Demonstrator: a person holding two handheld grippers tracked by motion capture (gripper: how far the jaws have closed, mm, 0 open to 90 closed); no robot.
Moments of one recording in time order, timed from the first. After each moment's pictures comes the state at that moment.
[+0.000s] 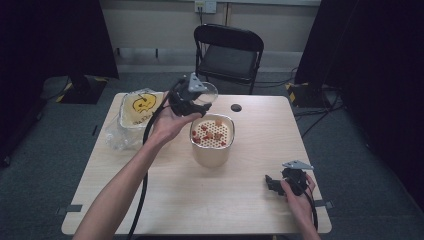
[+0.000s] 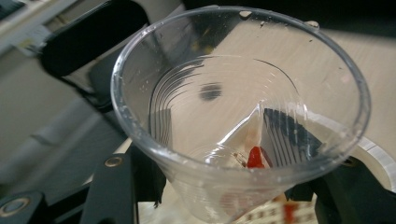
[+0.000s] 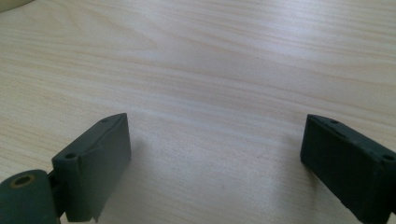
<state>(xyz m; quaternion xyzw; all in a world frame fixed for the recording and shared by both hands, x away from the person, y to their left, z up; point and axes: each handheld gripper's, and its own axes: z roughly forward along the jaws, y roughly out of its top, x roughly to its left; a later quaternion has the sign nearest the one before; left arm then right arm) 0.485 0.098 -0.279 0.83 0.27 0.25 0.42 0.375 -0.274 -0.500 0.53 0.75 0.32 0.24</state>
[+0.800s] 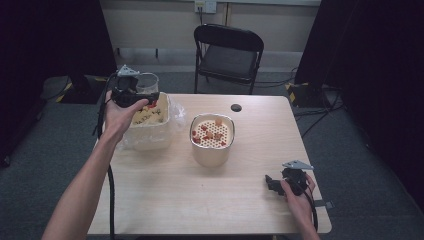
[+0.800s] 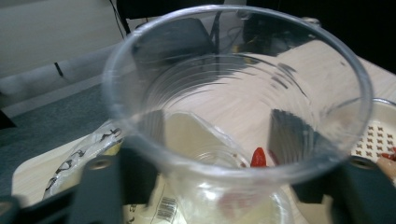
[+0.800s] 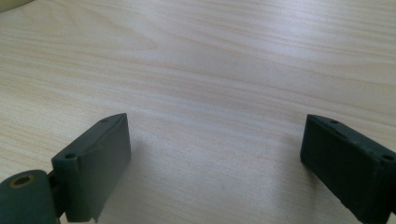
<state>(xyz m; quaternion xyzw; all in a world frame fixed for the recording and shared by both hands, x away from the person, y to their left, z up) 0.510 0.243 -0.295 0.75 0.44 0.25 0.42 0.375 -0.274 -0.500 0.53 0.75 0.32 0.24</state>
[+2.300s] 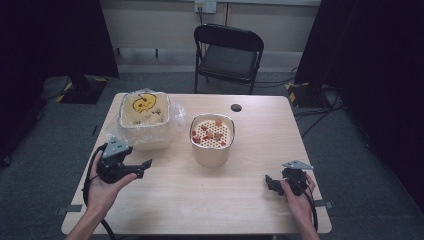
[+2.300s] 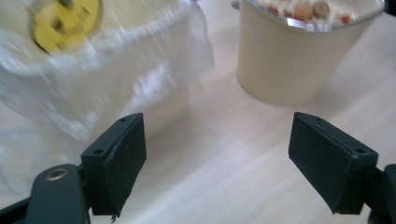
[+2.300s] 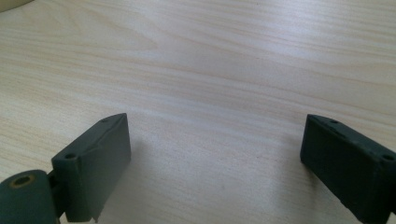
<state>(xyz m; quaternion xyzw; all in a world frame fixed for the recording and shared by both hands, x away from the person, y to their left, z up) 0.342 0.250 -0.392 0.78 0.43 0.22 0.40 0.375 -0.274 -0.500 0.53 0.75 0.32 0.24</state>
